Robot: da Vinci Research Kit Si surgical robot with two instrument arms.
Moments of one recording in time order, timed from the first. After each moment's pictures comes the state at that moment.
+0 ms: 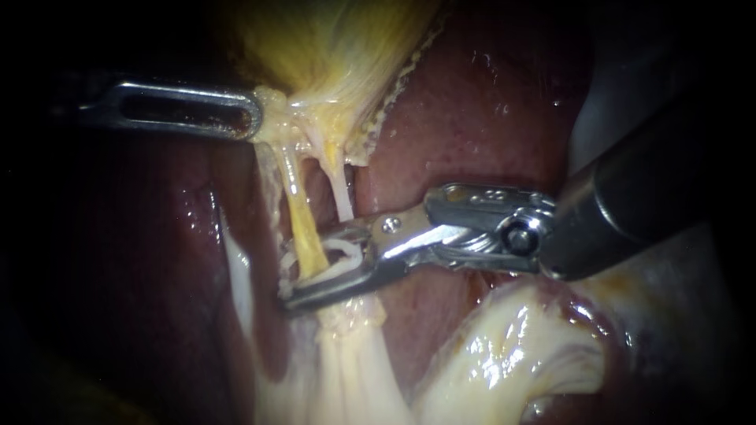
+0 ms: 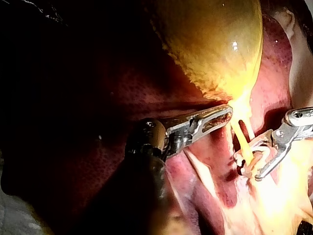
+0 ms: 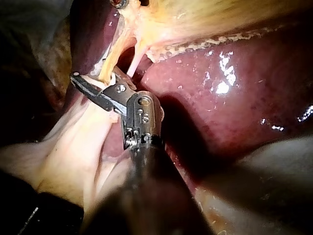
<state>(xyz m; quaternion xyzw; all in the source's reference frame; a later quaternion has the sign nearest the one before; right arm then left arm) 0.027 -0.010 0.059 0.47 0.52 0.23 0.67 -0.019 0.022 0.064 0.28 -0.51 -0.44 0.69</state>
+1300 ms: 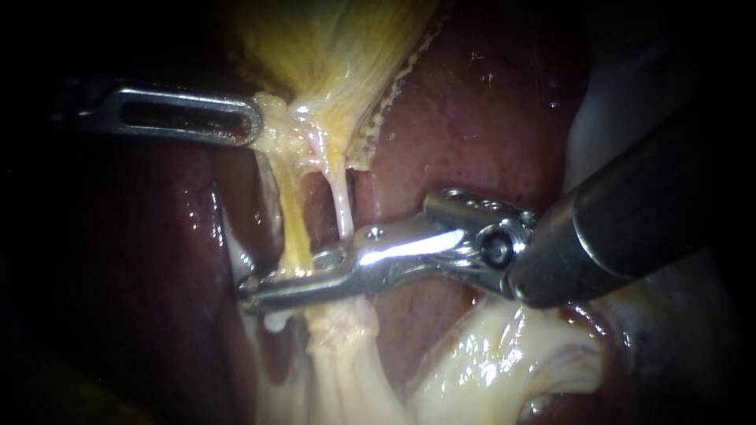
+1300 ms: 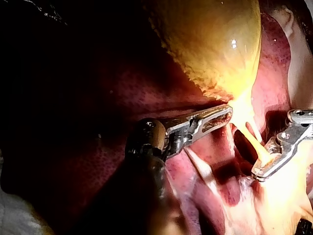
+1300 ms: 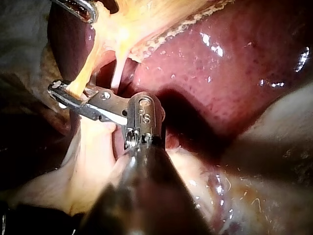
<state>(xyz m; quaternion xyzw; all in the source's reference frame) 0.027 -0.011 0.058 0.53 0.55 0.26 0.59 -0.019 0.022 0.064 0.28 -0.51 -0.44 0.69</state>
